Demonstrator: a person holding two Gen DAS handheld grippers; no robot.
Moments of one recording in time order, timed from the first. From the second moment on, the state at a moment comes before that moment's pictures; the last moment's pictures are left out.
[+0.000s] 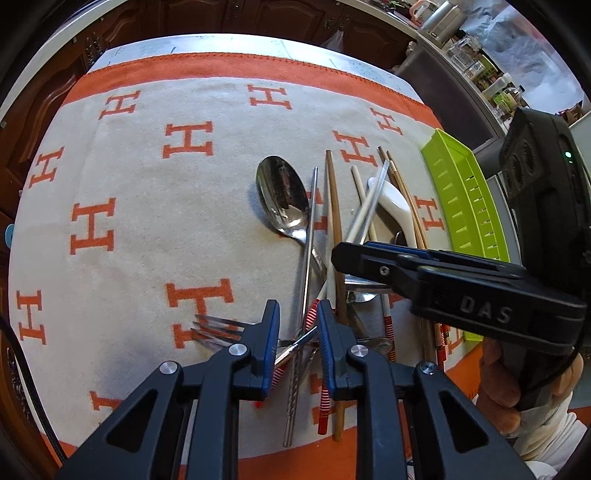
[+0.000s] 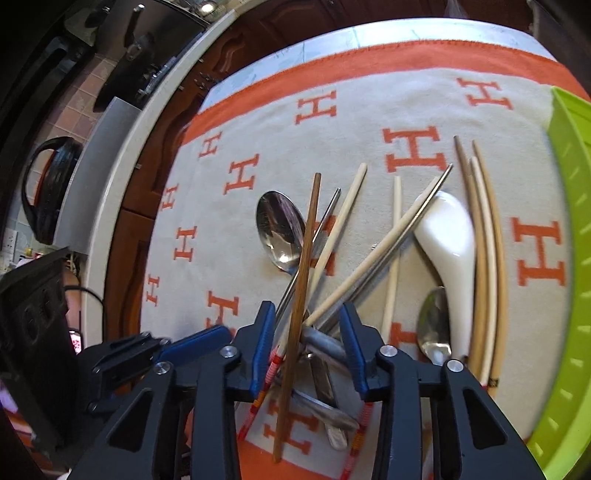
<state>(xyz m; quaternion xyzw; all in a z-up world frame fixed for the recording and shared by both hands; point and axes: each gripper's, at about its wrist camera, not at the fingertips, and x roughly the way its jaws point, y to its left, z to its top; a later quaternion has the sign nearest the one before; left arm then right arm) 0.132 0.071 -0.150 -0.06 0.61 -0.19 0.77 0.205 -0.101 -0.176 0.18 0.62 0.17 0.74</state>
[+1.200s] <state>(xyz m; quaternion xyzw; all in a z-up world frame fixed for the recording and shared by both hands) 0.131 0.088 -0.149 -0.08 0.61 -0.20 0.77 0.206 -0.079 -0.179 0.17 0.62 0.18 0.75</state>
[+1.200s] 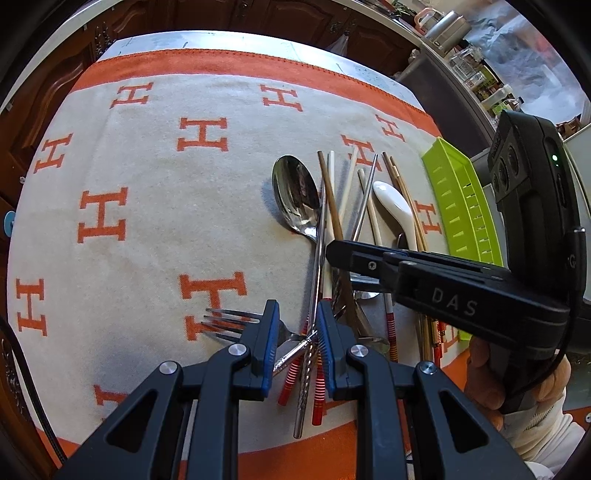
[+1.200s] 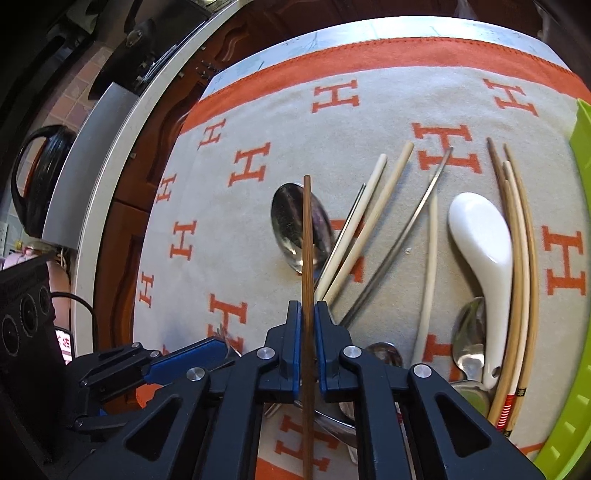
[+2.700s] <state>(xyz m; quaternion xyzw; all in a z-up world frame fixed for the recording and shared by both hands) 0.125 0.034 -0.110 -0.06 0.58 -0.18 0.79 0.134 -0.230 -0.118 0.31 0.53 0.17 0.77</state>
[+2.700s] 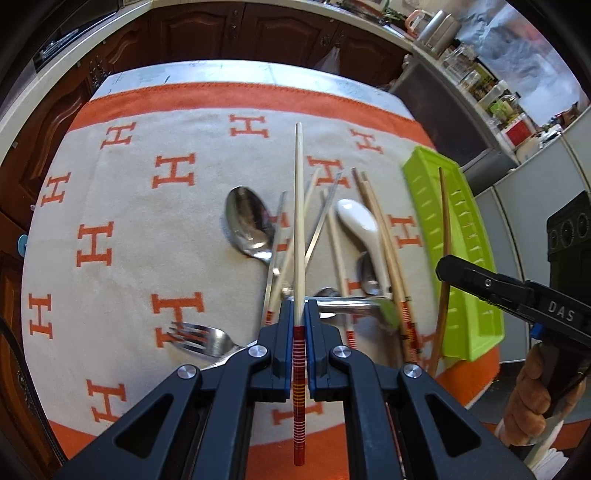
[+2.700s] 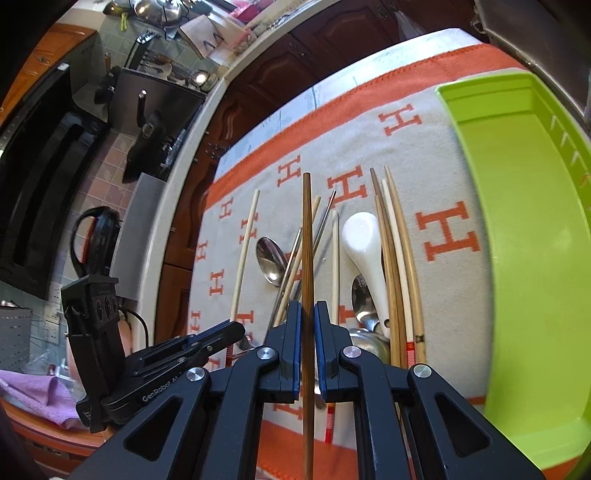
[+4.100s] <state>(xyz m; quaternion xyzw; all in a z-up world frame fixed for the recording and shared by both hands) 0.125 -0.175 -0.135 -0.07 0.60 -0.26 0.75 0.150 -0.395 -0.114 0.20 0.52 -0.05 0.83</state>
